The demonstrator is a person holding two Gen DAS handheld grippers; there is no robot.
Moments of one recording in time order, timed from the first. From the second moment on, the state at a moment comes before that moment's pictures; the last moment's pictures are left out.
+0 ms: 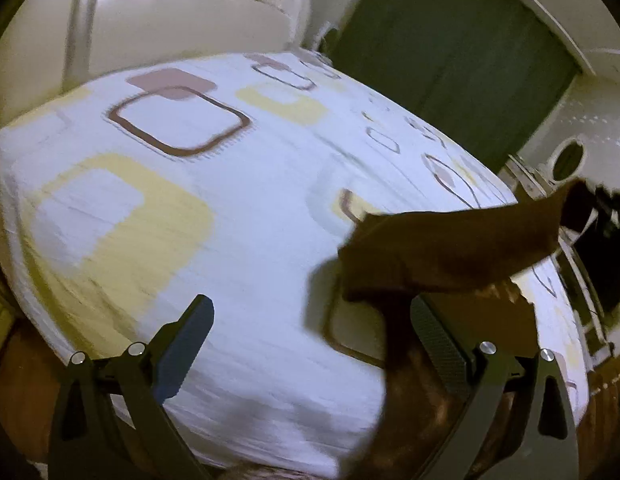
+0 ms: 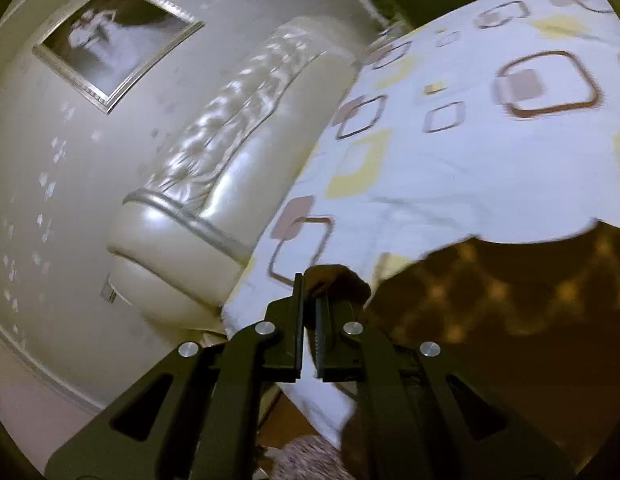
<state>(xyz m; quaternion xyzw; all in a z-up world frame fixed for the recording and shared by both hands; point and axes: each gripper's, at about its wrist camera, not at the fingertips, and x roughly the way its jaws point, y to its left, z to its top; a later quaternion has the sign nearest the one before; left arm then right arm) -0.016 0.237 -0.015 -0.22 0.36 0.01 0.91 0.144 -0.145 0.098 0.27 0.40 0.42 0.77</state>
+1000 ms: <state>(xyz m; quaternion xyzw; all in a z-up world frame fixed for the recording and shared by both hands) 0.045 0.127 -0.044 -0.15 0.43 -0.04 0.89 0.120 -0.363 -0.115 0.41 0.48 0.25 0.73</state>
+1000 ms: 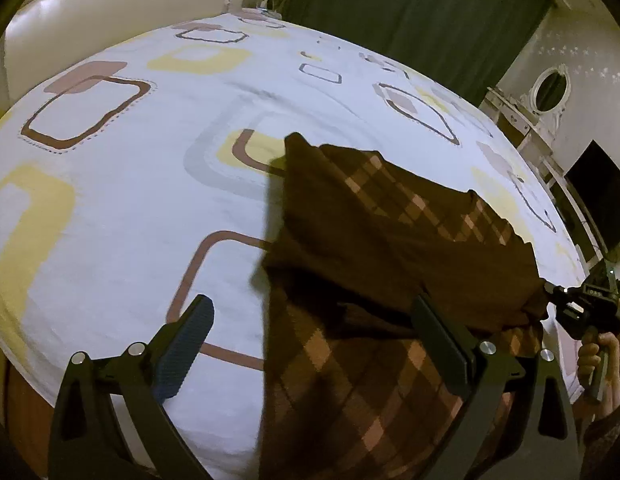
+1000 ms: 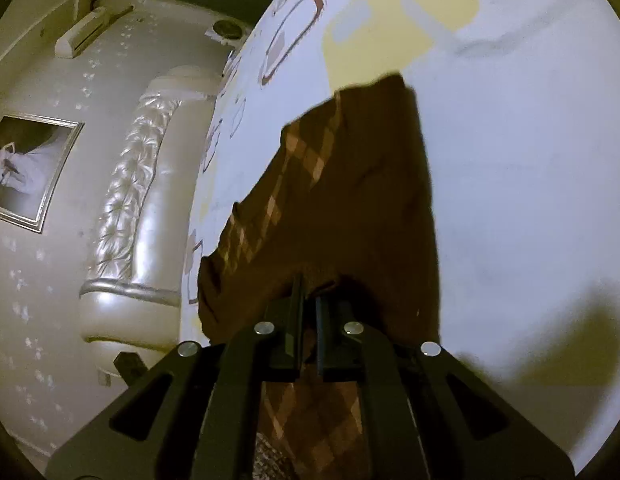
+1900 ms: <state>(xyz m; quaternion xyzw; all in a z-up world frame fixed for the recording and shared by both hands) 0.065 0.105 -0.051 -0.15 0.43 -0.04 0.89 0.091 -0.389 -0.135 0.40 0.49 0.22 0.74</state>
